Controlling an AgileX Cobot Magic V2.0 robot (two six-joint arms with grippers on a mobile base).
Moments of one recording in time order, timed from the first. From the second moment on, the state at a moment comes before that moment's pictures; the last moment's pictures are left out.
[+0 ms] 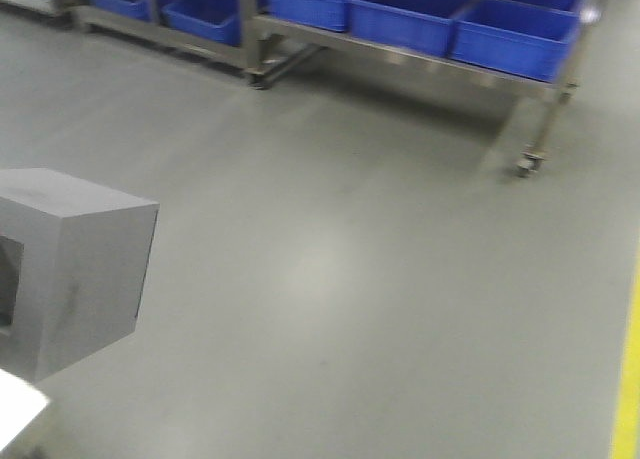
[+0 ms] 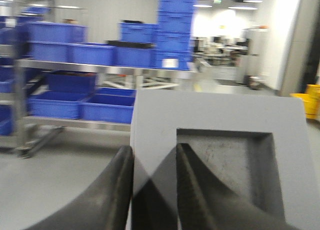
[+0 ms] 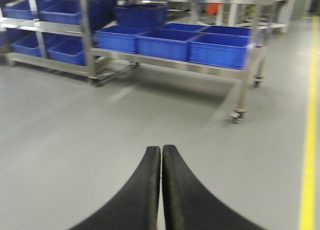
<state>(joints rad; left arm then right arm) -0.43 0.40 -0.42 -0.22 0.04 0.08 -0.08 -0.02 0.03 0.01 0.22 0.01</state>
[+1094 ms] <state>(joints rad) -0.43 0.40 -0.42 -0.22 0.04 0.08 -0.08 -0.02 0.03 0.01 0.22 0.01</state>
